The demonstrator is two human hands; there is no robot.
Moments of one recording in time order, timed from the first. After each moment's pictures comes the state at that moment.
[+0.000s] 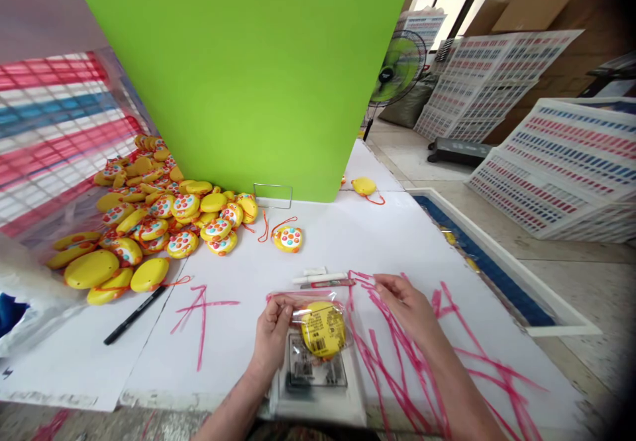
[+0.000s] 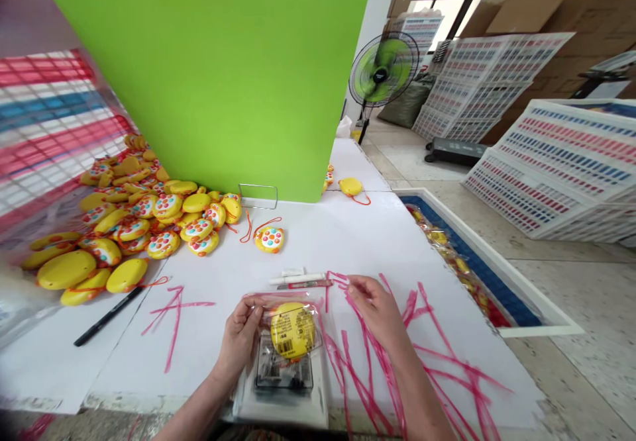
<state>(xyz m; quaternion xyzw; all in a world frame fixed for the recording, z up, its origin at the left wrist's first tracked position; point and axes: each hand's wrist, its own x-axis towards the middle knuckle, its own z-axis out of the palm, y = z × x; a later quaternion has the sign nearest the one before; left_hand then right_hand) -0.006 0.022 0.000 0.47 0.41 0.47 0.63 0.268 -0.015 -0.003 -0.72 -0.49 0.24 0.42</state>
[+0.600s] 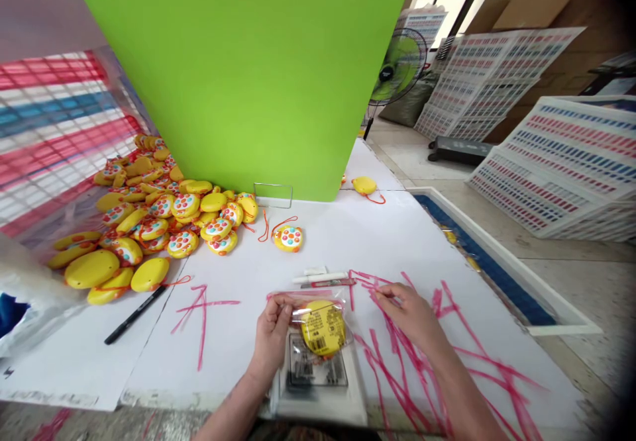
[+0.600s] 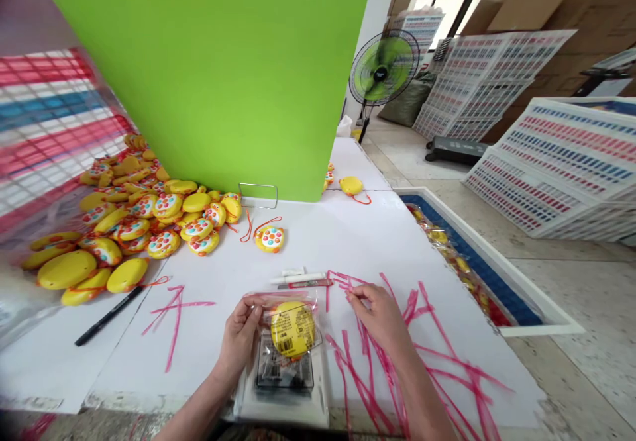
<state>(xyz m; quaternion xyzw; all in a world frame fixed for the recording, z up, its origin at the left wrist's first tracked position) -0.007 0.022 -0.008 0.47 0.41 0.47 0.62 0.273 -0.019 -0.001 -0.73 -0.56 0.18 0.34</state>
